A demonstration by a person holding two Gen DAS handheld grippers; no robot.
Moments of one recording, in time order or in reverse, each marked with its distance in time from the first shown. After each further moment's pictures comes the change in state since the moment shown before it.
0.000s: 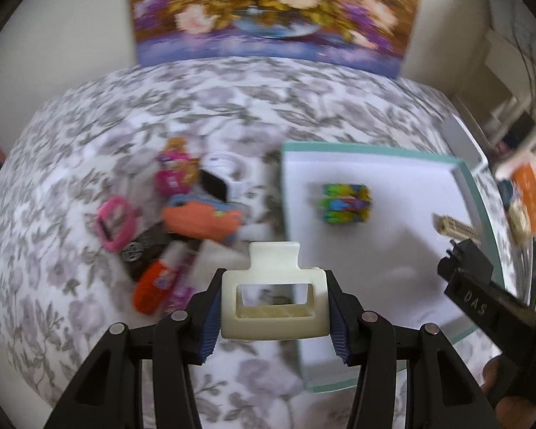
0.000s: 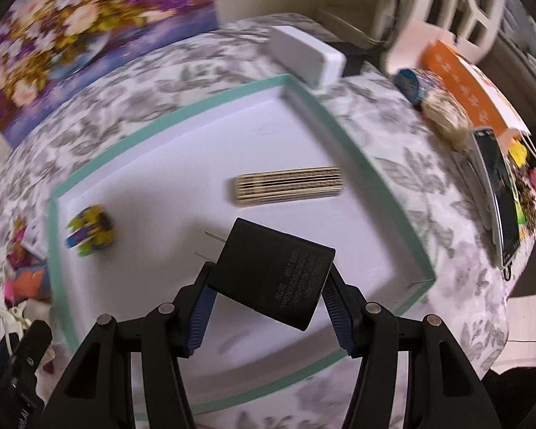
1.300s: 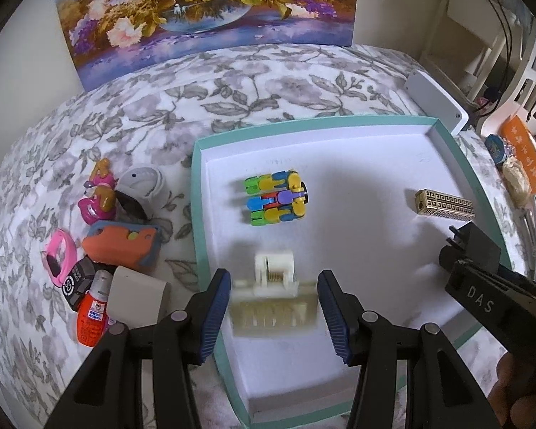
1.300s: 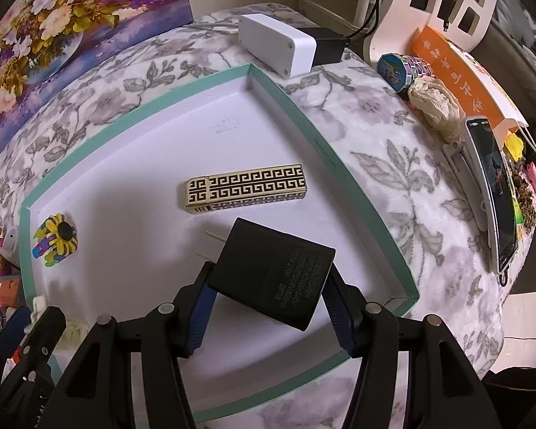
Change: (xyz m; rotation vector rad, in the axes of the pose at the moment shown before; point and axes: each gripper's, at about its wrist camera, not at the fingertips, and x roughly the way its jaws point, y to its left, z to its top) left arm 0.031 -0.048 0.006 0.122 0.016 -0.029; right arm 0.019 -0.024 0.009 0.005 0.022 -0.026
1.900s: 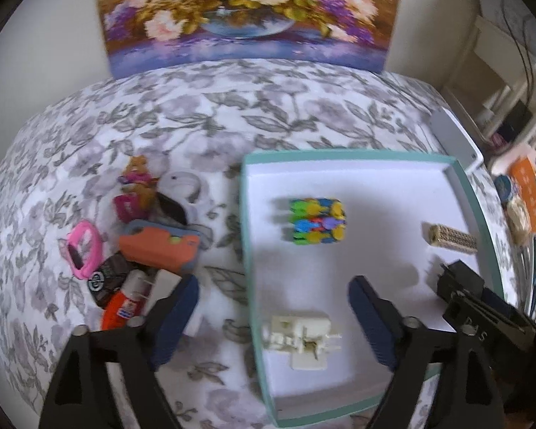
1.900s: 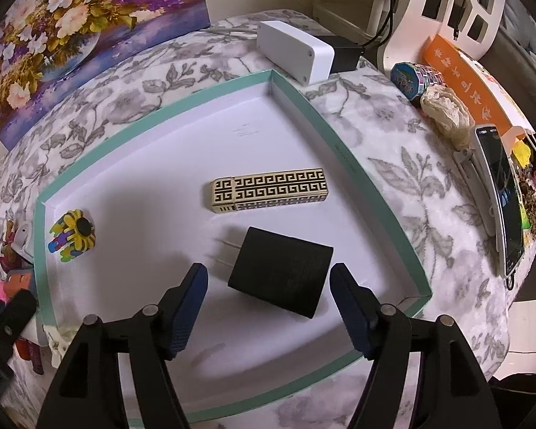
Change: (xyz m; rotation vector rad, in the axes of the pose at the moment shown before) left arm -0.018 0.044 0.010 -0.137 -0.028 0.013; right arm -0.008 0.009 0.001 -0.029 -0.025 0.039
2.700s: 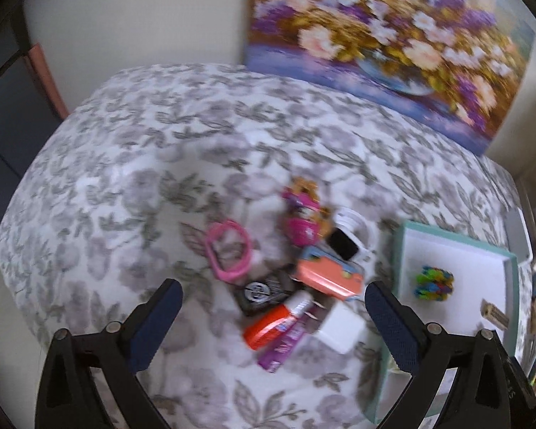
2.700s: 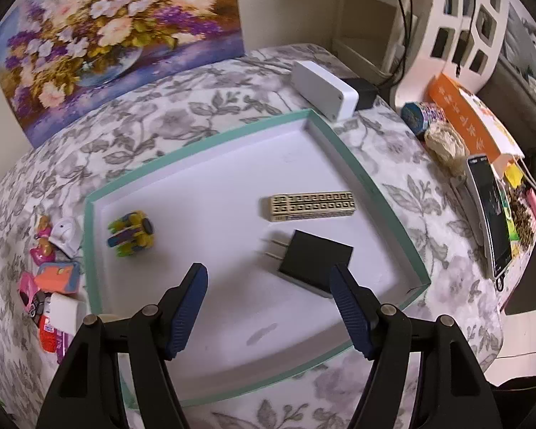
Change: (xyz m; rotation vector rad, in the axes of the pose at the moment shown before) left arm -0.053 0.131 0.013 -0.307 -0.054 0.190; right arm -0.051 0.042 -0.012 -0.047 -0.100 0.016
